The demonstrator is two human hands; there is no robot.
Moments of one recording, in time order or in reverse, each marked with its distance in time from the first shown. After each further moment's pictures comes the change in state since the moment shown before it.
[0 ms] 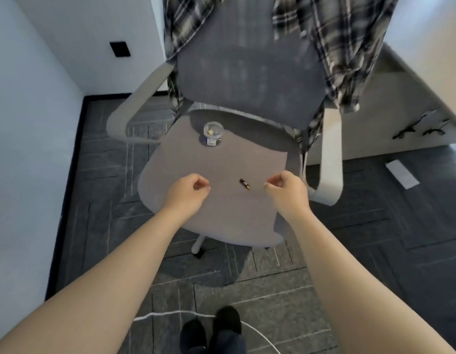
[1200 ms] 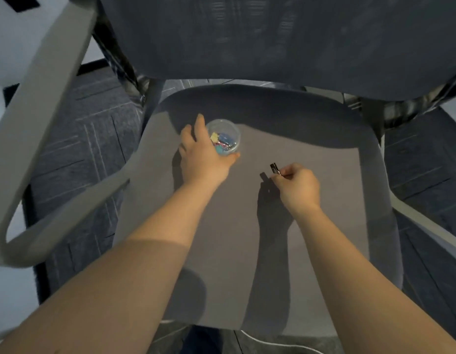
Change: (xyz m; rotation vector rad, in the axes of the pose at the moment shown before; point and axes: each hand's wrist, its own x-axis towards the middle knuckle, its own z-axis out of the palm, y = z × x) left_hand 0.327 -0.037 0.061 0.135 0.014 0.007; right_hand 0.258 0.021 0.157 0.084 0.130 0.368
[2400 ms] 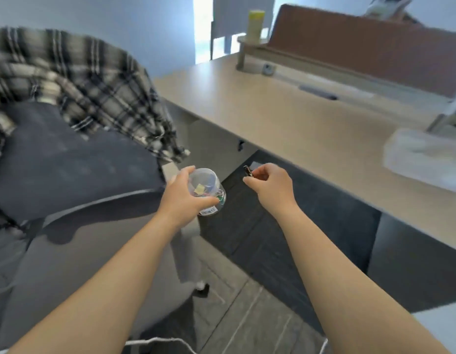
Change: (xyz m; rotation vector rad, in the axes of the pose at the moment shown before) left_hand -0.415 0.282 -0.021 -0.144 -0.353 0.648; right_hand -0.296 0.113 -0.438 0.330 0.481 -0.321
